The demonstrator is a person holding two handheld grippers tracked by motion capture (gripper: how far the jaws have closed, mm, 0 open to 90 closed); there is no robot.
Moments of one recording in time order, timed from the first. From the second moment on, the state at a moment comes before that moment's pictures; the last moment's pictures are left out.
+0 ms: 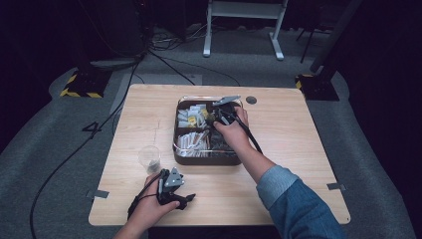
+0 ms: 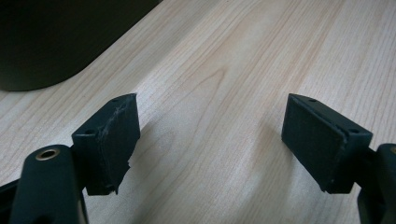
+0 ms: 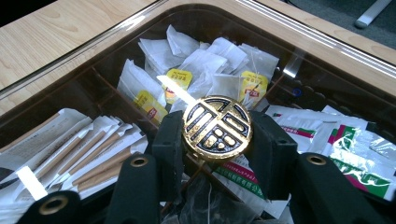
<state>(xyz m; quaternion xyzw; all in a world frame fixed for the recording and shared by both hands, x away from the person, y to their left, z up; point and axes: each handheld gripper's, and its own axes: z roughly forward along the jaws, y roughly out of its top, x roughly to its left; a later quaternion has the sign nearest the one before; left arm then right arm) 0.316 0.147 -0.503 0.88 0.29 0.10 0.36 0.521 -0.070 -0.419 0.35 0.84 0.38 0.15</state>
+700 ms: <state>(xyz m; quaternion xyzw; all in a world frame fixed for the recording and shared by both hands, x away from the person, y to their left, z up) 0.316 0.147 -0.503 0.88 0.29 0.10 0.37 0.516 -0.072 -0.428 0.35 0.85 0.37 0.15</state>
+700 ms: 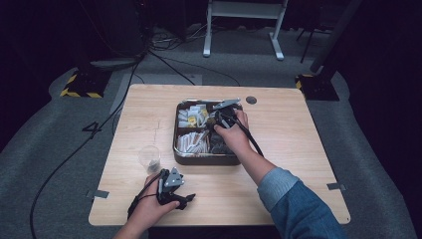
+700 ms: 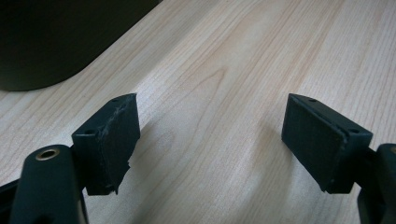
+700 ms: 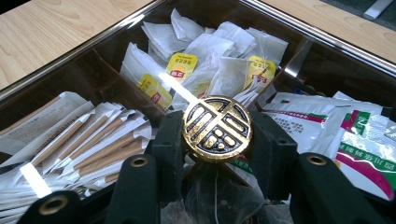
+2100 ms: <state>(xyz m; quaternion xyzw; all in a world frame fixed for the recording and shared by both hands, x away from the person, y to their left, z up) 0.316 0.148 -0.503 0.88 0.29 0.10 0.36 0.515 -0.070 -0.435 0.33 0.86 0.37 0.15</state>
